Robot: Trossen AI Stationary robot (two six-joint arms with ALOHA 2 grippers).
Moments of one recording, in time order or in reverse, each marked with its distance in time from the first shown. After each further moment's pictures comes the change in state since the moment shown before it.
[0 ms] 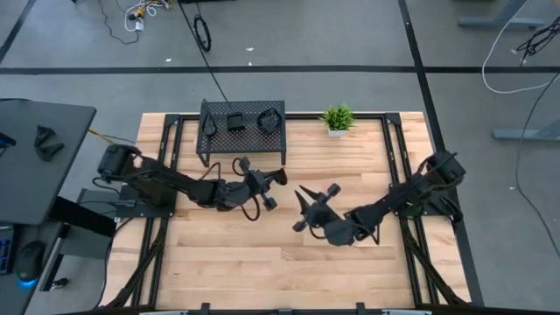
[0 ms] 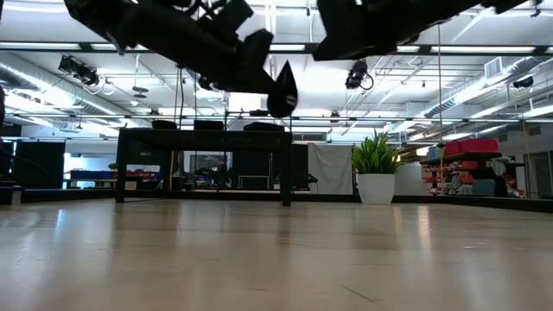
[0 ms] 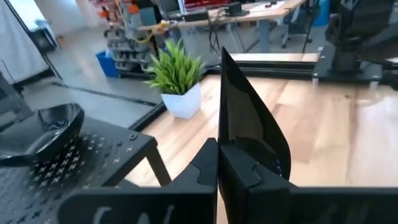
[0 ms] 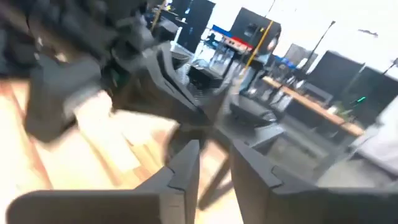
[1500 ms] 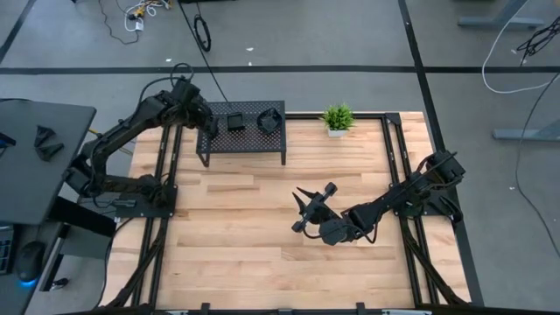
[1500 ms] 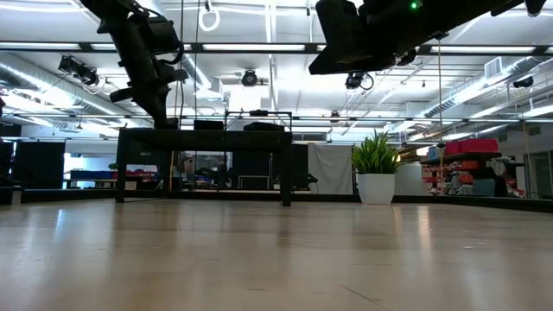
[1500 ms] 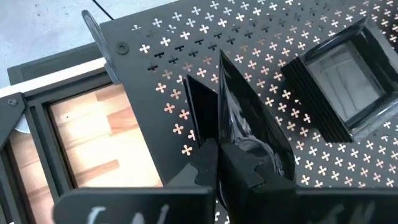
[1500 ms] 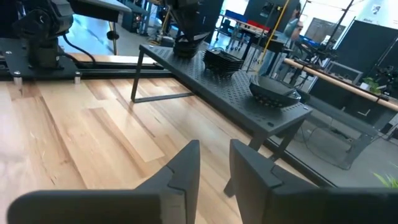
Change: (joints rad) left arm 1.104 -0.396 0.278 -1.433 0.787 -0.267; right arm -0.018 -0.001 0.000 -0.138 -0.083 0.246
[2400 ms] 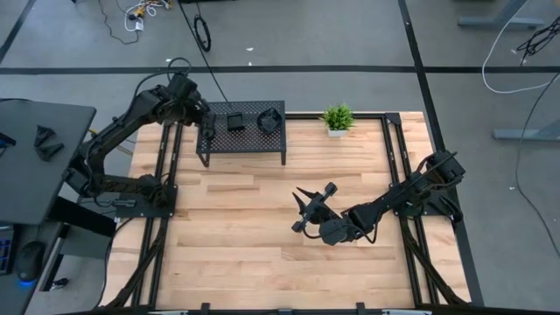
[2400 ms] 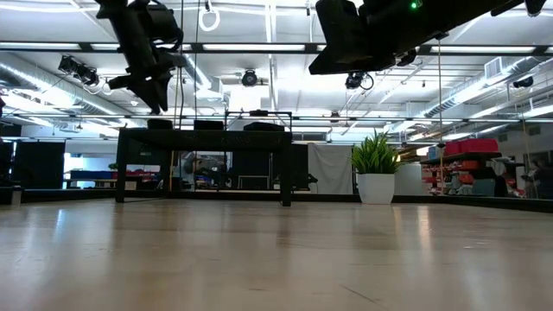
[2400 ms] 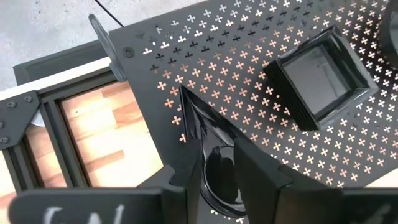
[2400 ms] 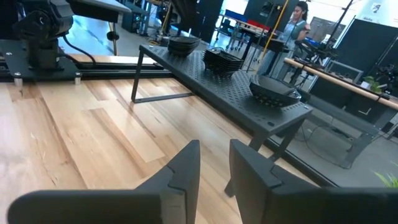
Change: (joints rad) left arm 0.000 0.001 0.116 -0.137 0.007 0.000; right arm 0.000 0.000 0.000 0.000 0.000 0.007
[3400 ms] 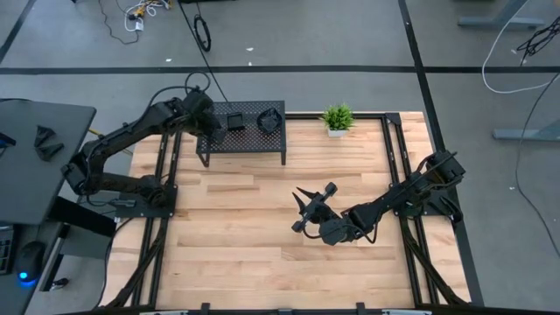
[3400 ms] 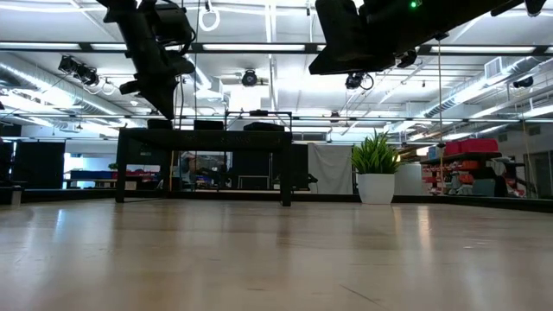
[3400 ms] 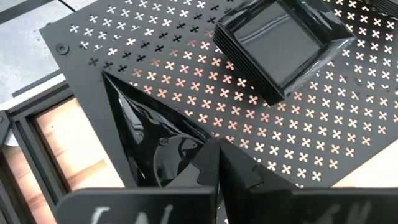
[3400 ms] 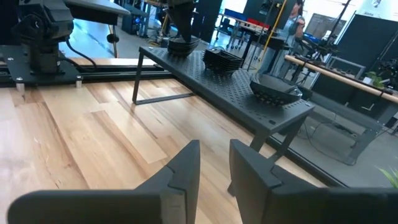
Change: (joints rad) left arm -0.198 0.000 -0.091 0.090 -0.108 -0.008; right arm 0.000 0.000 0.000 0.000 -0.001 0.027
